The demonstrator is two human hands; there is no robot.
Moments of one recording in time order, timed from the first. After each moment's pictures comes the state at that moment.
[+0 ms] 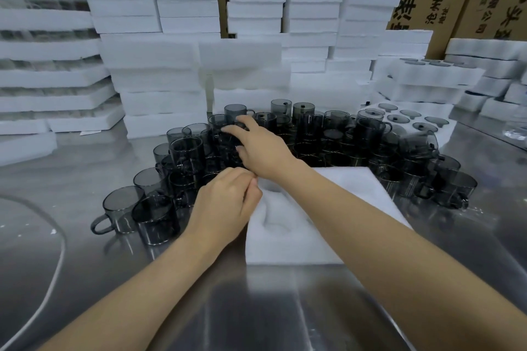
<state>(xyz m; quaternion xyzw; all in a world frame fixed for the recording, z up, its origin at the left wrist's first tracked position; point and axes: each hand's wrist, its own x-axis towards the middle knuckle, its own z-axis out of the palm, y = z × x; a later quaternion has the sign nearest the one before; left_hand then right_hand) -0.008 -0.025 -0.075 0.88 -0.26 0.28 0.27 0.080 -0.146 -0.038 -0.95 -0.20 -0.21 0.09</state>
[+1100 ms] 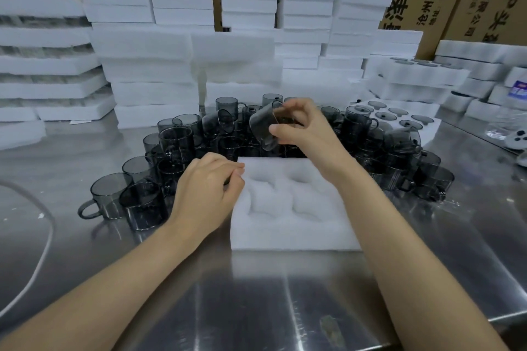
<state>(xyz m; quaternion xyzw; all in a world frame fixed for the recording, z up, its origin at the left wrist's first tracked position) -0.012 -0.022 -0.077 0.87 -0.25 0.33 0.26 0.012 -0.221 -0.019 -0.72 -0.14 -0.13 0.66</state>
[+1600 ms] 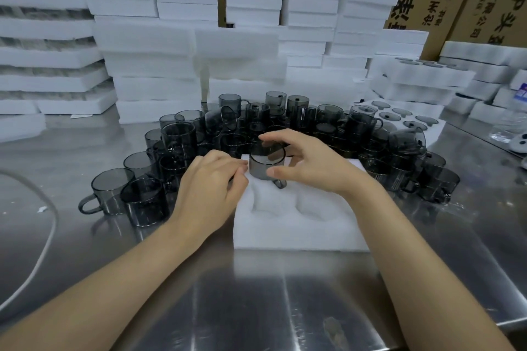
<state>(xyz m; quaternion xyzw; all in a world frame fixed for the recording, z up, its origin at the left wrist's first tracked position) -0.011 -0.021 -0.079 0.88 -0.26 0.32 0.24 -0.008 -0.223 -0.028 -0.88 -0.23 -0.06 0.41</state>
